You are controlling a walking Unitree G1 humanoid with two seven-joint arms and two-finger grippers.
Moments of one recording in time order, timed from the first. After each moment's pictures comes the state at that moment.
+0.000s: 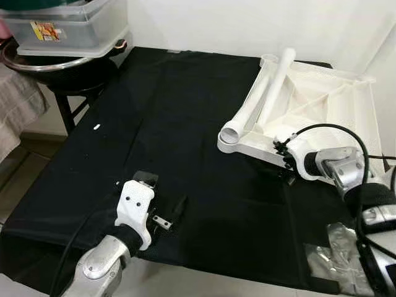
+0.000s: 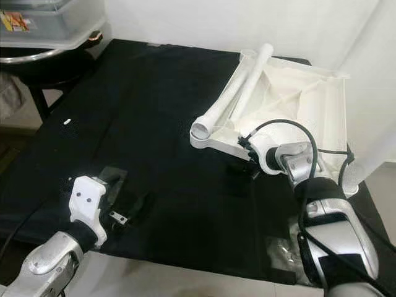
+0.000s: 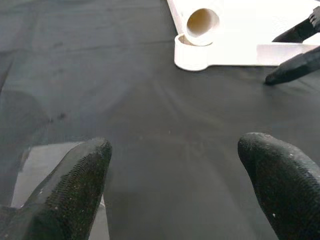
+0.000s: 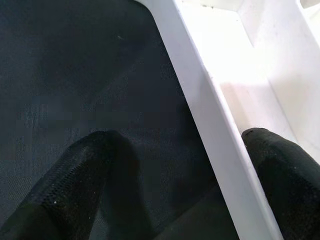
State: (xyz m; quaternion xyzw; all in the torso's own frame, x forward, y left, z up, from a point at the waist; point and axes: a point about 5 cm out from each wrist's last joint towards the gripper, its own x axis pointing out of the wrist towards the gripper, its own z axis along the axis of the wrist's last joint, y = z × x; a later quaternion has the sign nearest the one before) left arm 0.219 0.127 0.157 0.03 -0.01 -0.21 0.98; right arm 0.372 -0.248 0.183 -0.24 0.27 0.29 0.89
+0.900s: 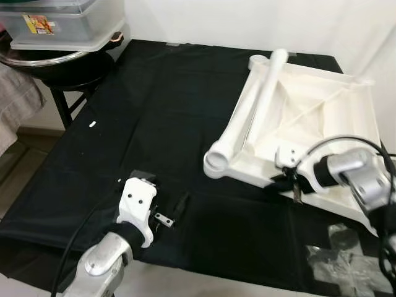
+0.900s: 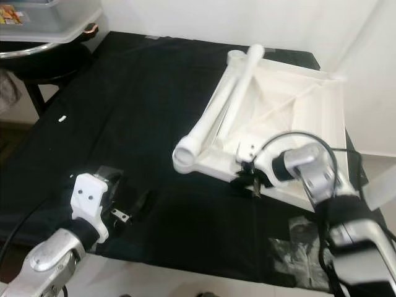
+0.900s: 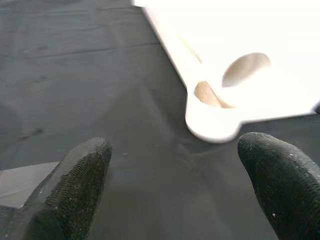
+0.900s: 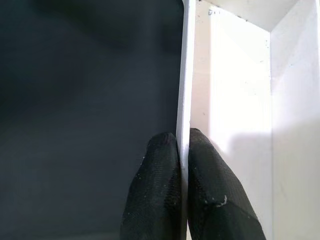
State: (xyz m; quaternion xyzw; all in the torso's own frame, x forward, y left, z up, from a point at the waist) left arm 0.223 0.123 0.162 0.03 -0.02 -0.22 0.98; right arm 0.316 -0.229 0.186 -0.34 0.25 0.54 0.73
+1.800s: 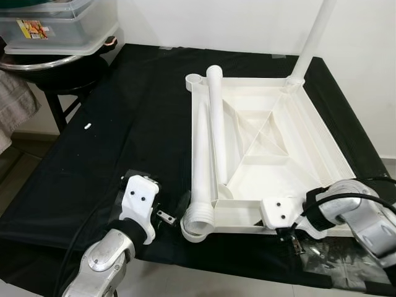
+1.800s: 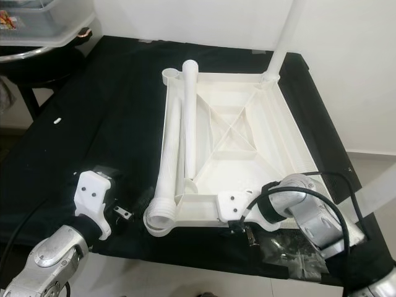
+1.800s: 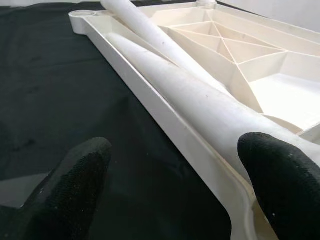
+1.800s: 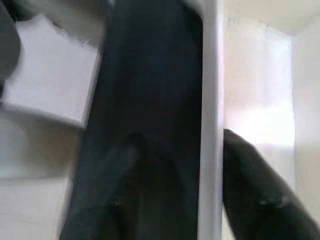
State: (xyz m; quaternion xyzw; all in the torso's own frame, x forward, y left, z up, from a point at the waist) left arm 0.229 0.122 0.166 0.03 -0.03 -0.22 0.97; right arm 0.252 -0.188 0.182 -0.36 0.24 0.62 0.65
